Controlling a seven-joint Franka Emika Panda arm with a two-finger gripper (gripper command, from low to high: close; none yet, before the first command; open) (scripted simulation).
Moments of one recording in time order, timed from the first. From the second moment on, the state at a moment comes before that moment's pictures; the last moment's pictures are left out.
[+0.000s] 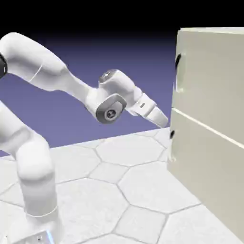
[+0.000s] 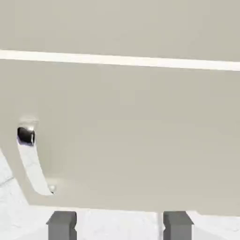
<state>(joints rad) -0.03 -0.58 0.05 -2.78 0.12 3.03 0.66</state>
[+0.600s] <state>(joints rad) -0.34 -0.66 0.37 -2.59 0.90 3.01 0.10</state>
